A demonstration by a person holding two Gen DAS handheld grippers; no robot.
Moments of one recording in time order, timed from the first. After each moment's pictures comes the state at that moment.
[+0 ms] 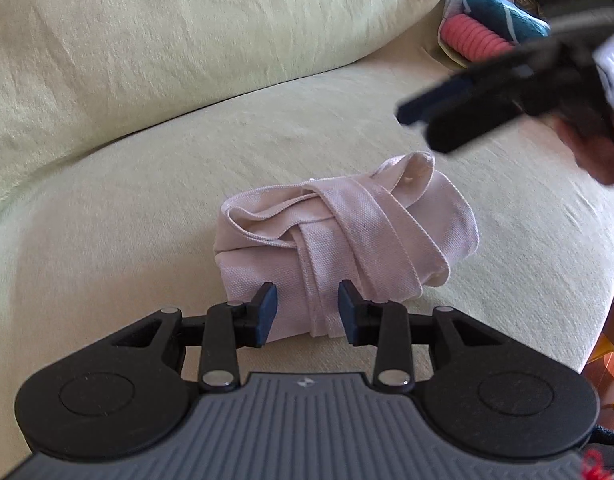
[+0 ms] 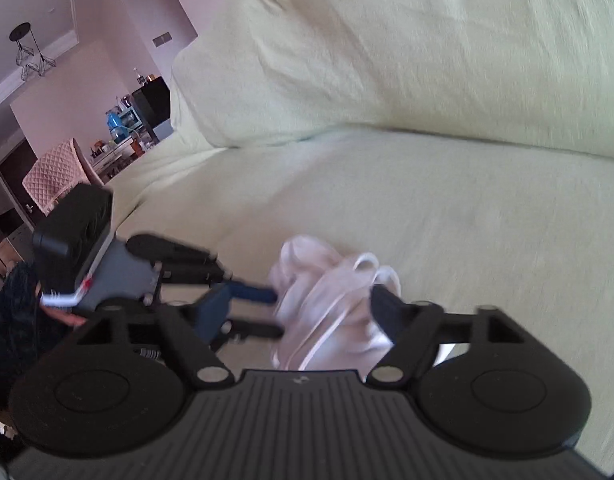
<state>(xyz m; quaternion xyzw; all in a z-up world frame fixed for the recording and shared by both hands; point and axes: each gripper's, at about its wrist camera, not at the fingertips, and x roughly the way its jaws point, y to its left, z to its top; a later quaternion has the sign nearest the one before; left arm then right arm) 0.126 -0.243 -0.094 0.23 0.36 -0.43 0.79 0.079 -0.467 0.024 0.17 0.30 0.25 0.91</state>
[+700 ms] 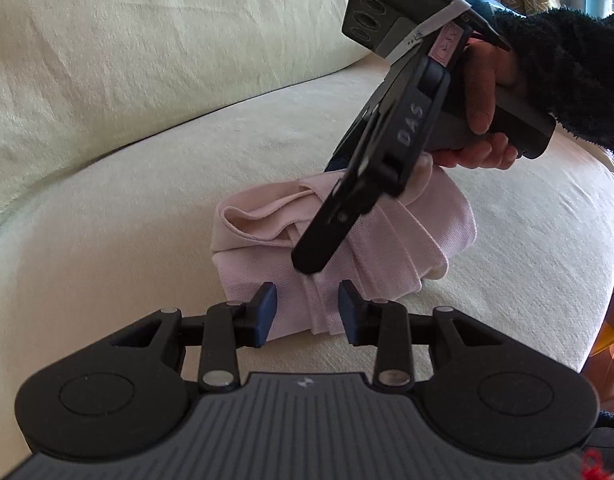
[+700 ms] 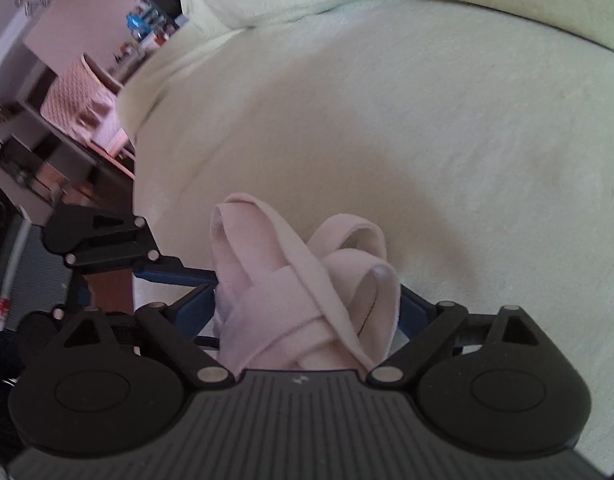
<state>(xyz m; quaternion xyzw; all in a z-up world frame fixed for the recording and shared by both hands) 0.119 -0.229 -0.100 0.24 0.34 -0.44 0.79 0.179 -0.428 -0.042 0.13 0.47 0.35 0.80</state>
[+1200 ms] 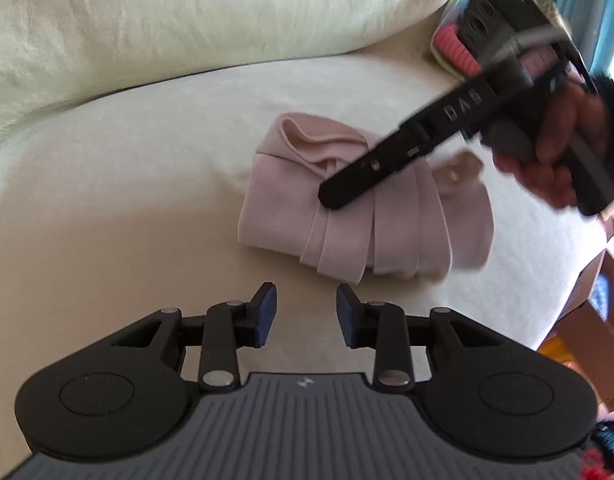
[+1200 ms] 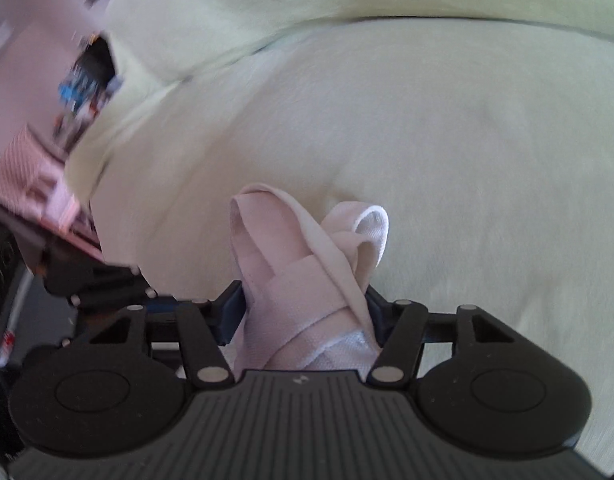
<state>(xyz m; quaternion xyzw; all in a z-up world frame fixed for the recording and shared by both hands) 0.107 -0.210 -0.097 0.16 0.42 -0.46 0.77 0.073 -0.455 -0.039 0.29 0.43 0.18 0.83</state>
